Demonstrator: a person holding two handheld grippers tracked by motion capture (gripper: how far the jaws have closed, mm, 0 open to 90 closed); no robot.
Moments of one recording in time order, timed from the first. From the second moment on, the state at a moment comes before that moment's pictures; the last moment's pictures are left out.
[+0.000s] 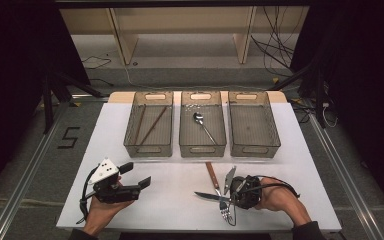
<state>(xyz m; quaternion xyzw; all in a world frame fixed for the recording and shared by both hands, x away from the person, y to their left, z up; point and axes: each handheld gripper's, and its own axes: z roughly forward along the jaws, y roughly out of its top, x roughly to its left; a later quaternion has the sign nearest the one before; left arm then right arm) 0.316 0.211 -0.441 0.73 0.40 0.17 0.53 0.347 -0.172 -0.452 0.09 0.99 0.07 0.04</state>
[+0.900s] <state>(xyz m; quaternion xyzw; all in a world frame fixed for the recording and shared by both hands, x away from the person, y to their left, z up) 0.315 0.212 -0.440 0.73 0.40 0.17 0.53 0.395 -0.201 -0.388 0.30 0.91 0.28 0.10</state>
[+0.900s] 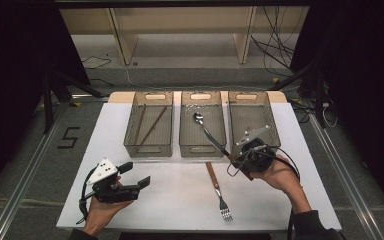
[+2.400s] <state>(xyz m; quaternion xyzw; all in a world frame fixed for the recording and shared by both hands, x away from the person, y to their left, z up) 0.314 0.212 -0.439 0.72 0.39 0.18 0.54 0.517 -0.233 -0.378 0.55 0.77 0.30 0.12</state>
